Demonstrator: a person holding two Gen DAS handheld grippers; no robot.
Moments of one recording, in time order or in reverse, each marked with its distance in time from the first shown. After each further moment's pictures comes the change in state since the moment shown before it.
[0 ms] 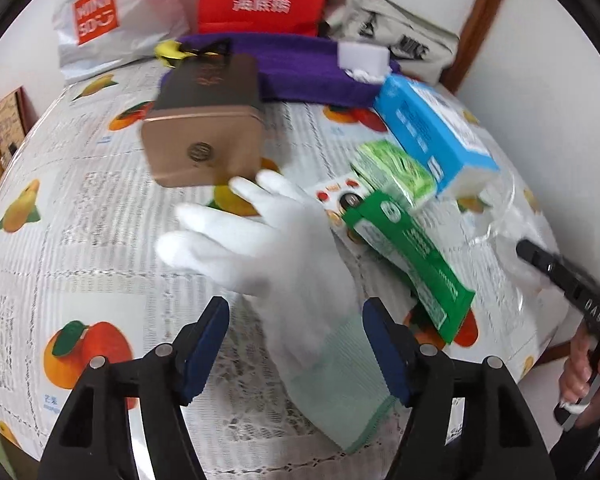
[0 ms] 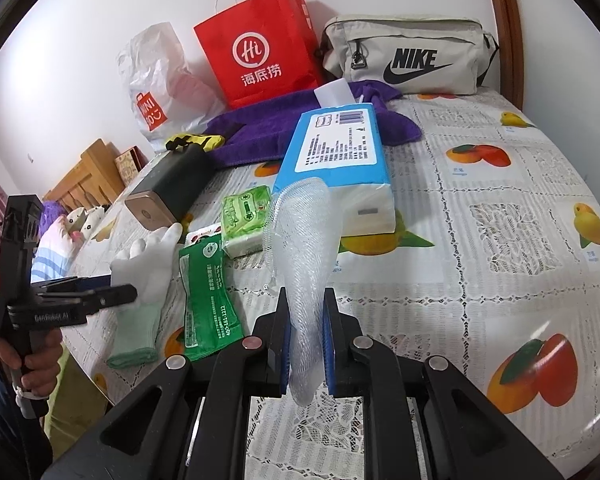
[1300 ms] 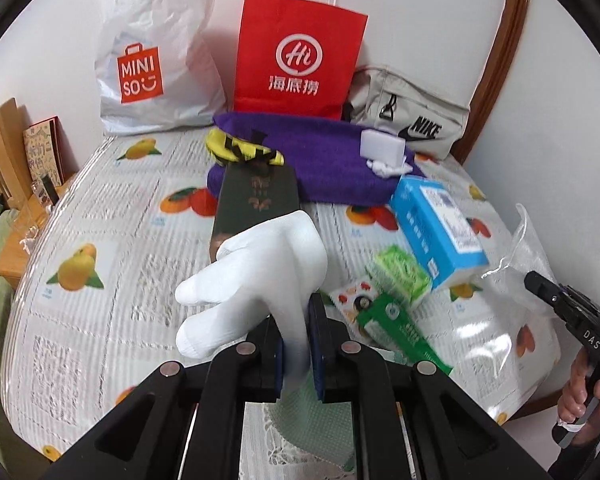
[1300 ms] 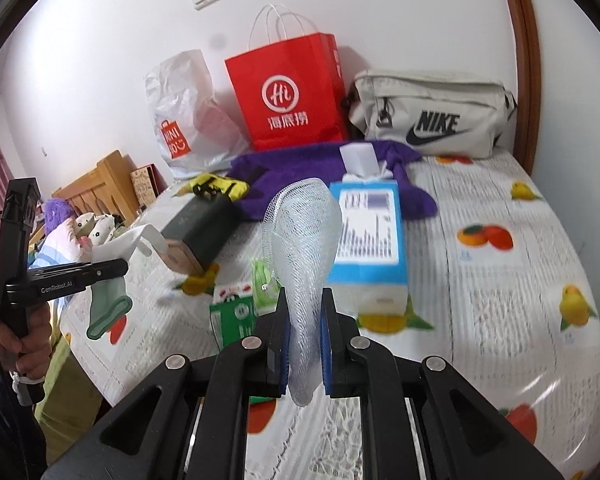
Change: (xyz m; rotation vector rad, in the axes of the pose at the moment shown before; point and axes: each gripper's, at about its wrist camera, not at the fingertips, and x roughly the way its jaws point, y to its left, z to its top) left arm -0.071 0.027 0.046 -0.081 -0.208 0.034; right arm -0.033 0.028 0.054 -0.094 -0.104 0.010
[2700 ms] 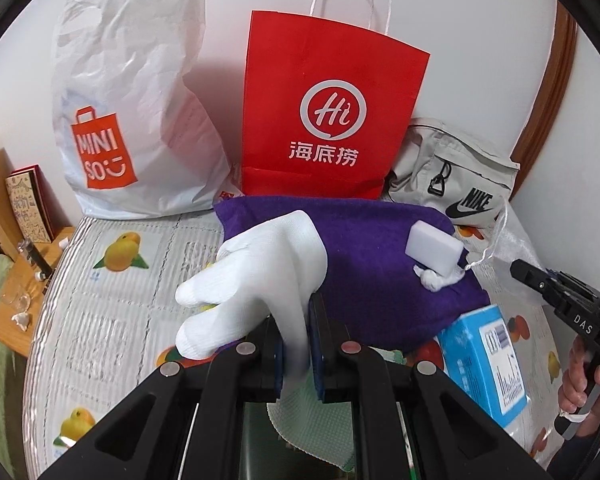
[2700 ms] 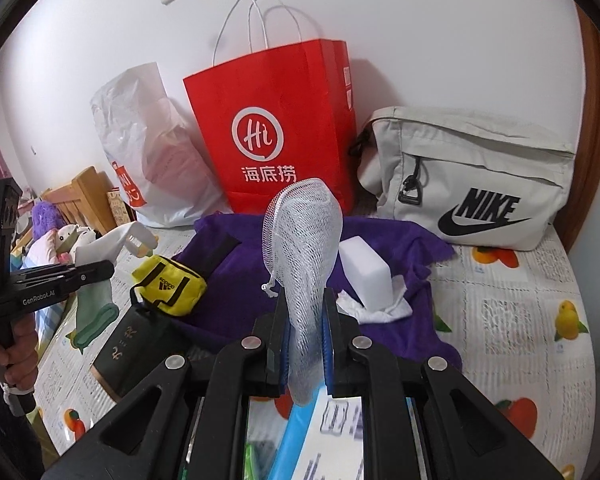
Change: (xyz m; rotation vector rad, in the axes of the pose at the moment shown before) left arm 0.095 0.022 0.158 -0.015 -0.039 0.049; right arm 0.145 -0.024 0.167 -0.056 0.025 0.001
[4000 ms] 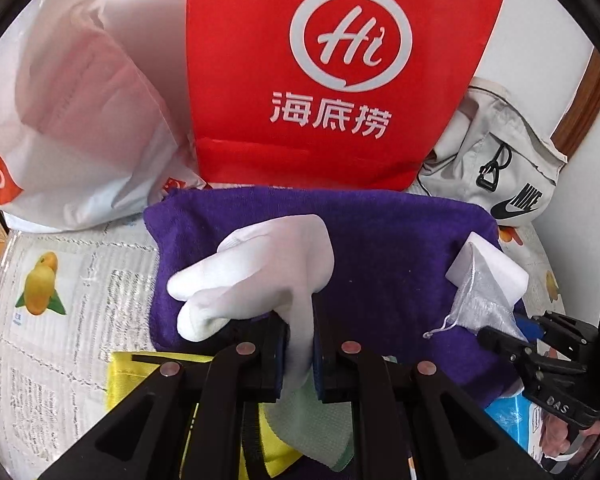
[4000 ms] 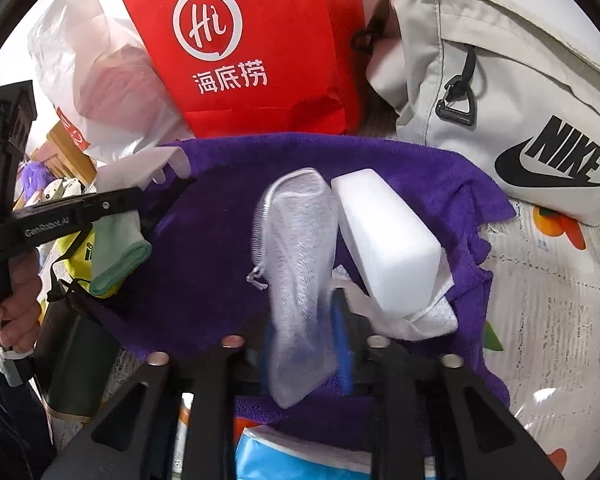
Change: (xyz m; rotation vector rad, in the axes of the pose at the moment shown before) left arm 0.138 -0.013 0.044 -0.009 0.154 -0.019; right arm 0.128 -0.028 -0.003 -0.010 0.284 0.029
